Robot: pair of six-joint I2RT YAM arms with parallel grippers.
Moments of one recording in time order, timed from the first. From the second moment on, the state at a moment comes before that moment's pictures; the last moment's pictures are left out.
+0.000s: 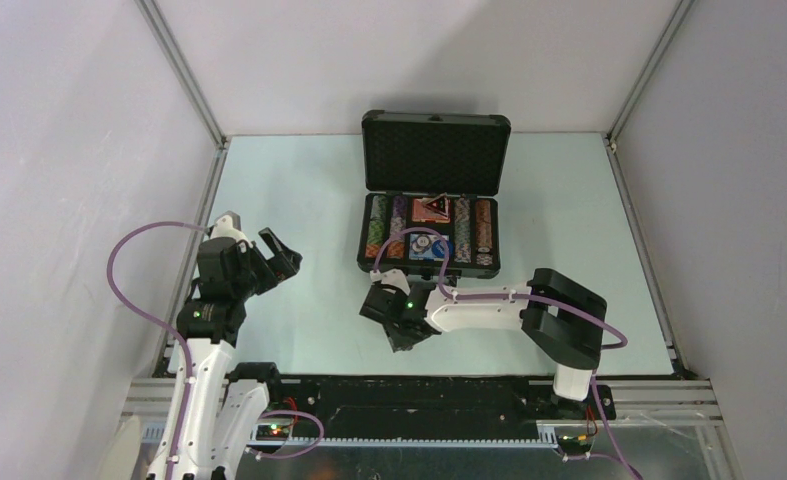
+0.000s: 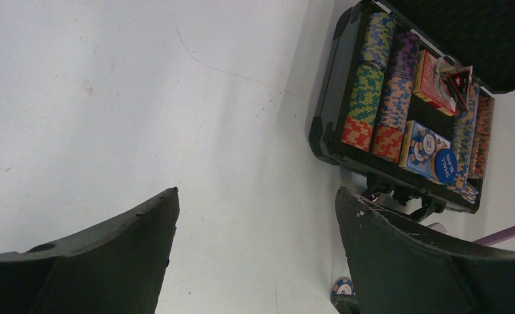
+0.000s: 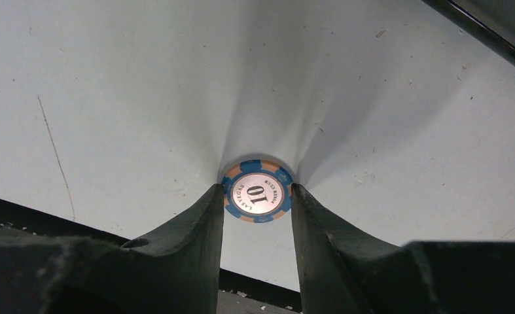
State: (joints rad) left arm 0.02 0.64 0.68 -0.63 0.11 -0.50; right arm 1.24 1.82 1.16 -0.60 0.24 0.76
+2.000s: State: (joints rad) left arm -0.12 1.16 0.79 -0.60 -0.19 -0.64; right arm 0.92 1.25 1.09 -0.66 0.27 0.51
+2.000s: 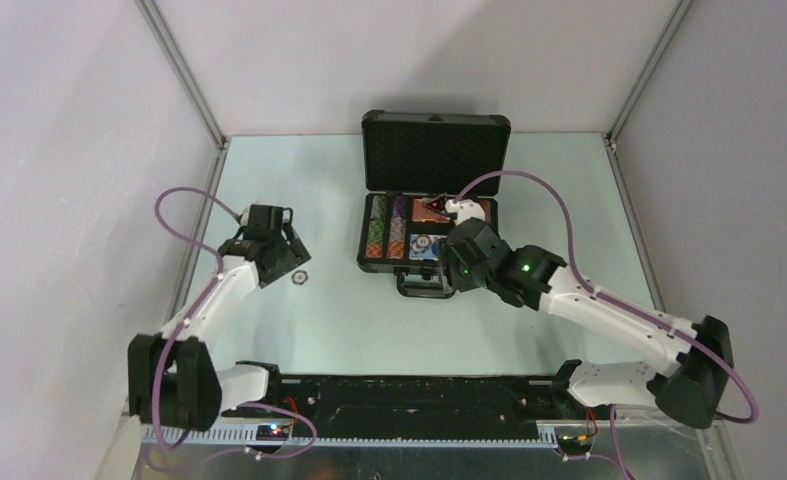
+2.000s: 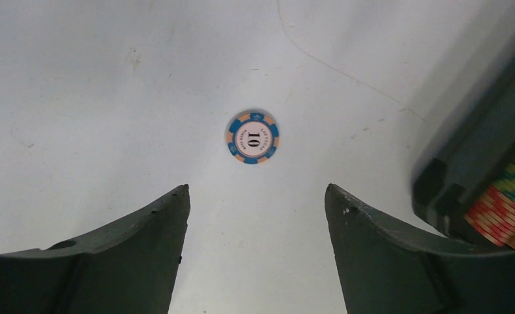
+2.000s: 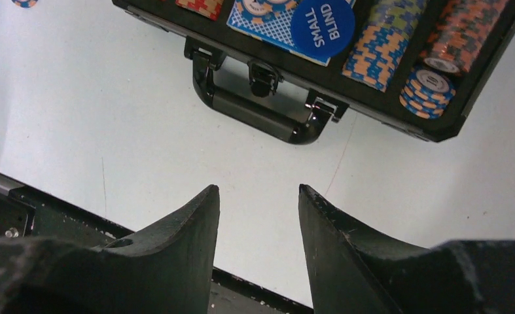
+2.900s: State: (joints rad) left arm -0.14 1.56 0.91 -0.53 -0.27 -0.66; right arm 0.83 1.02 0.89 -0.63 0.16 0.52
